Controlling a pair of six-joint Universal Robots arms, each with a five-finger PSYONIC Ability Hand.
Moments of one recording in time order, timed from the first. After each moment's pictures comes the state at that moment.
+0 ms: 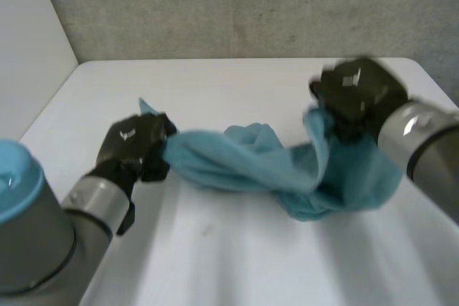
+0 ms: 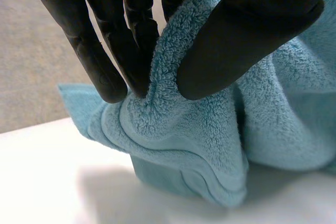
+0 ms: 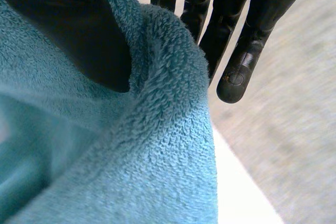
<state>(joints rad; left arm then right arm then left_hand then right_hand) 4.15 -1.68 -1.87 3.40 -1.66 3.04 2.04 -1.46 1.45 0.25 1.49 2.57 1.17 1.22 1.21 1.22 1.02 0.98 1.17 1.18 1.19 0.96</state>
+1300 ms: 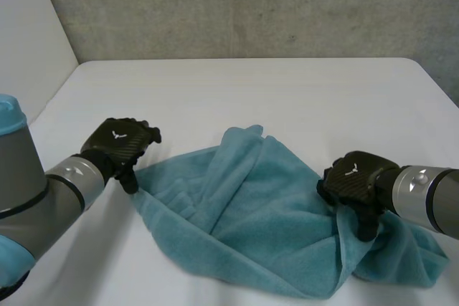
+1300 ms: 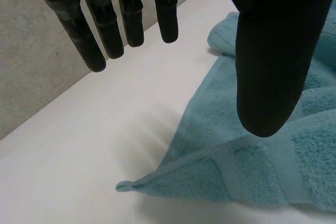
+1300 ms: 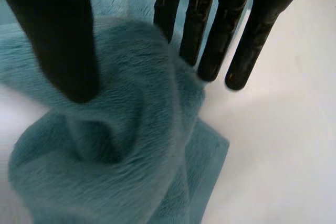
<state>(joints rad) 4.40 -1.81 -1.73 3.18 -1.40 3.54 1.87 -1.32 1.54 0.59 1.29 2.26 0.39 0.39 0.39 0.39 0.21 0.54 0.63 0.61 0.61 0.42</state>
